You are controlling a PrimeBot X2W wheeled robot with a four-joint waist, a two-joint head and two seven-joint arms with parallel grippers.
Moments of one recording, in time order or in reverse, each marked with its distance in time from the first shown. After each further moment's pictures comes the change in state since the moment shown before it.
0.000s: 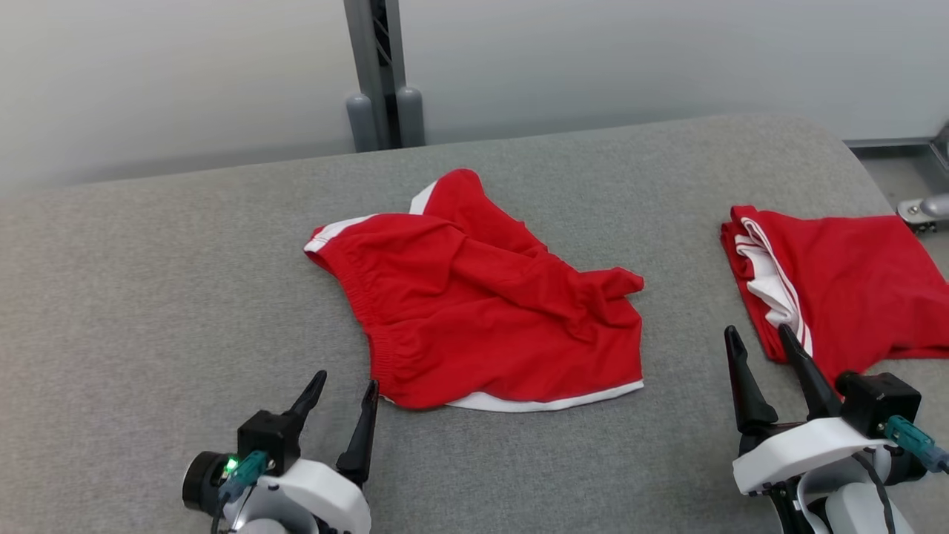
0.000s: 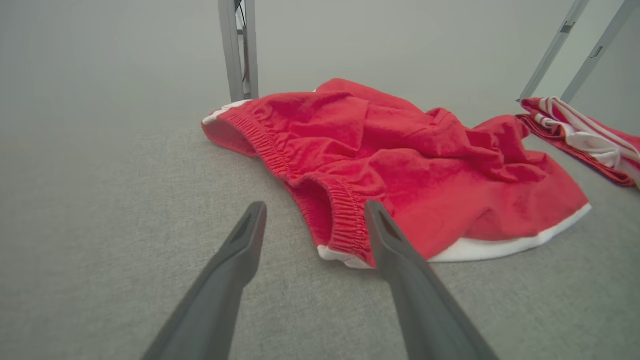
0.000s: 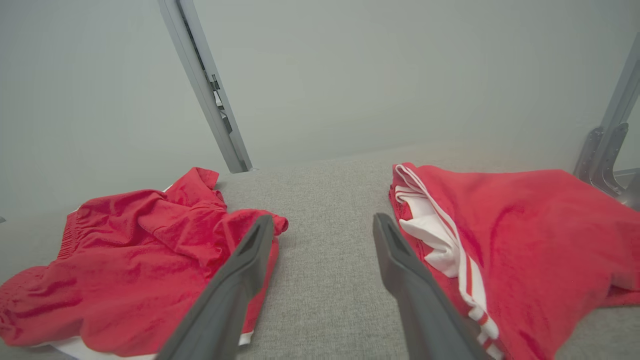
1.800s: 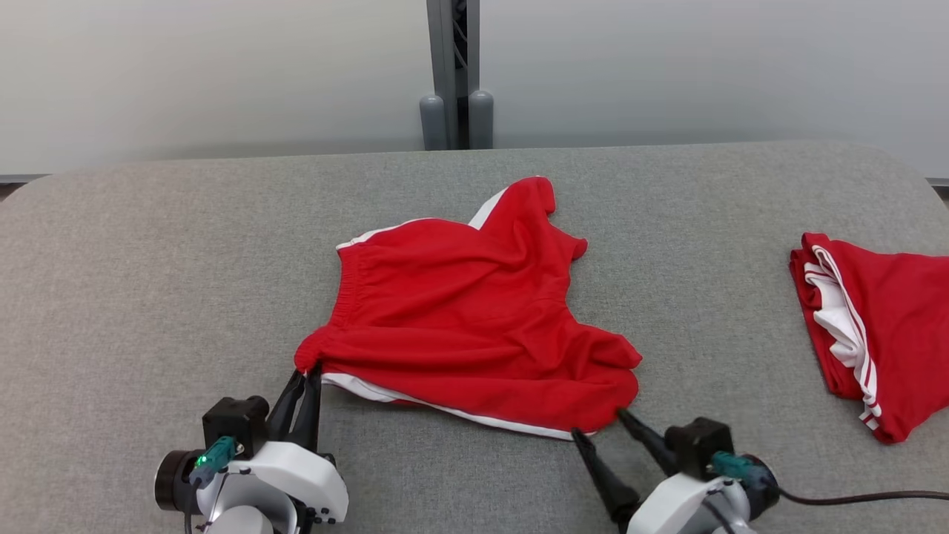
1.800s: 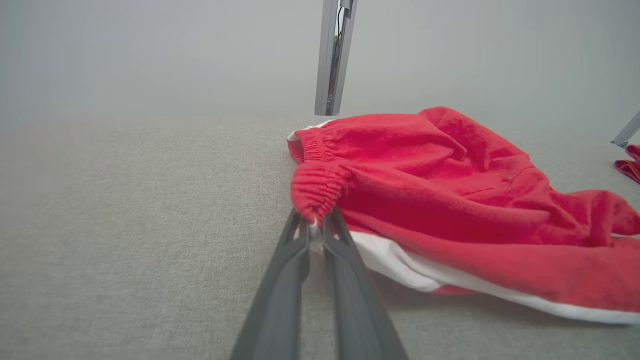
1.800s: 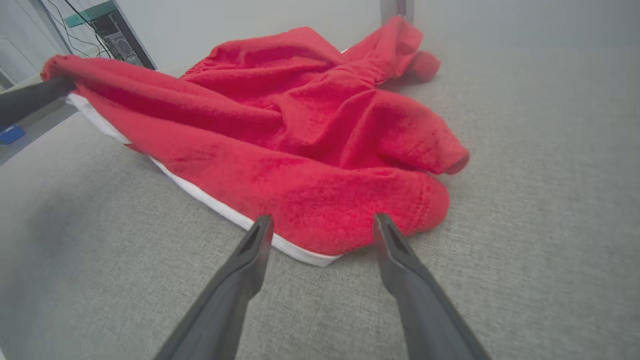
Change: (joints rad) left arm -0.065 0.001 0.063 0.077 -0.020 0.047 0.000; right arm -0.089 0.012 0.474 0.241 0.105 0.000 0.000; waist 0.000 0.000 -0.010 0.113
